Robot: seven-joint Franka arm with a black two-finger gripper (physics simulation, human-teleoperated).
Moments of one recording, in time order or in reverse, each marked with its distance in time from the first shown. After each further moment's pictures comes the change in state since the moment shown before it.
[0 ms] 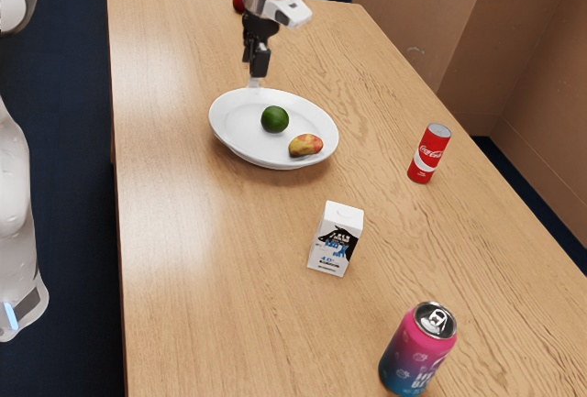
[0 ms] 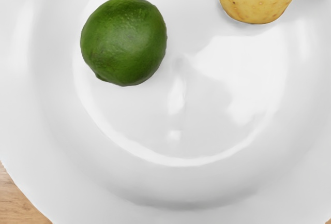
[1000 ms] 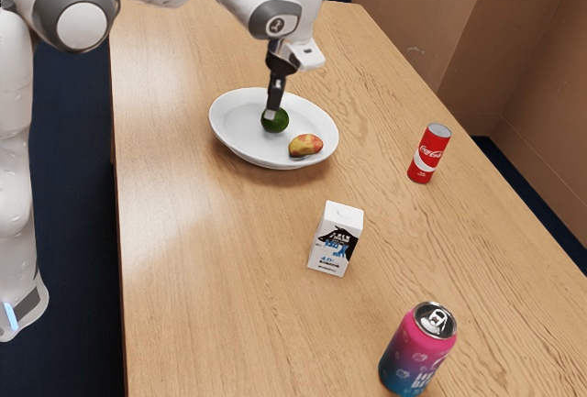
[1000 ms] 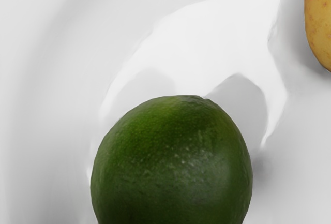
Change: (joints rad) arm 0.049 0.298 0.005 0.061 -0.095 0.206 0.290
